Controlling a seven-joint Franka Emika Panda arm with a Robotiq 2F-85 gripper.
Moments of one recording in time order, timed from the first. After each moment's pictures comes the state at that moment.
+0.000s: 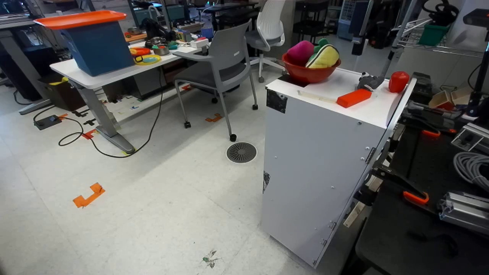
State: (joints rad) arm -0.02 0.03 -0.02 -2.30 0.03 2.25 0.17
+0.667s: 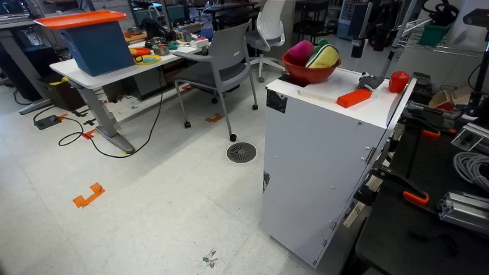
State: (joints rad) arm -0.02 0.03 -0.02 -2.31 0.03 2.25 0.18
